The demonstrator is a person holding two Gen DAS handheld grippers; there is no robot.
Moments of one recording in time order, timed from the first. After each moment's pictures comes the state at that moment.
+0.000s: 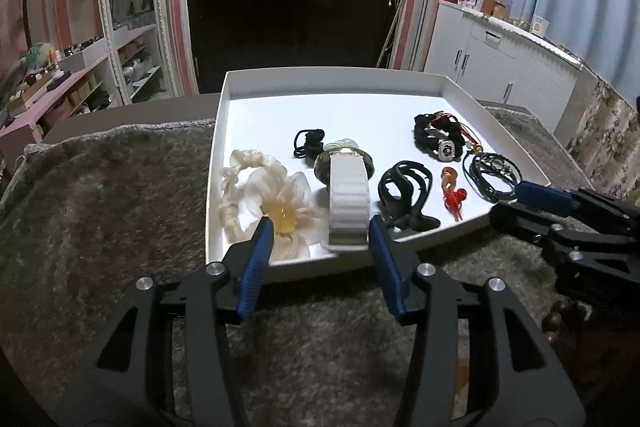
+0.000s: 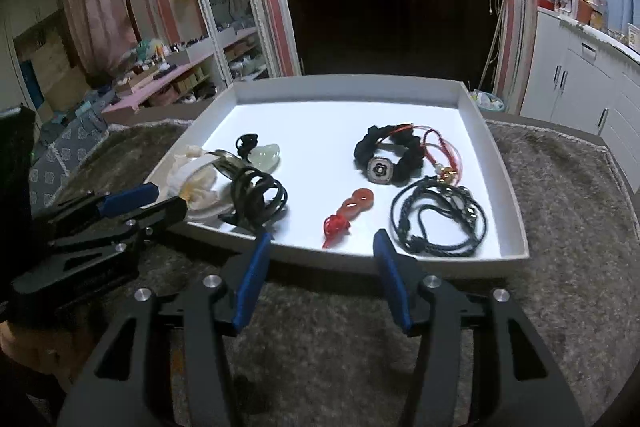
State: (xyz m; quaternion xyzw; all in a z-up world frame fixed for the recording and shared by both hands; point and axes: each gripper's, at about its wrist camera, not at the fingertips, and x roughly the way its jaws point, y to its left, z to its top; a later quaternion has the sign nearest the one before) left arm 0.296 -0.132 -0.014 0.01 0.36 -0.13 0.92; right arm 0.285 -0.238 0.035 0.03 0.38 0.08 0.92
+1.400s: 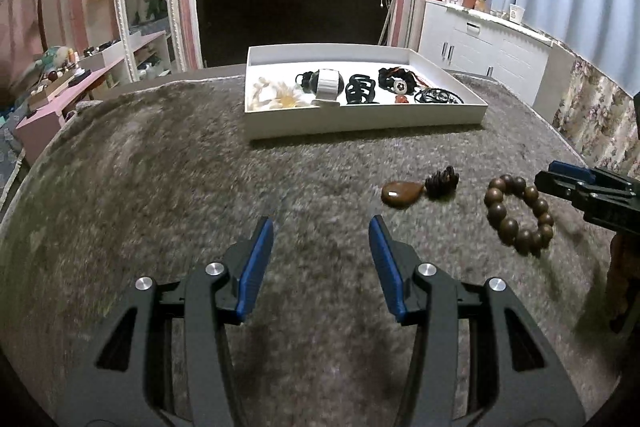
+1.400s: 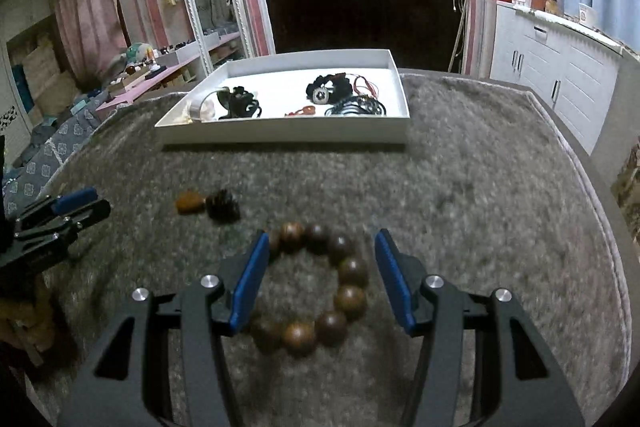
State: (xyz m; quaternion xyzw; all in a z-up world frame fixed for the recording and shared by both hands) left arm 0.130 -0.094 -0.008 0.02 0.35 -0.12 0.93; right arm 0.137 -0.287 0.032 0.03 0.37 0.05 0.93
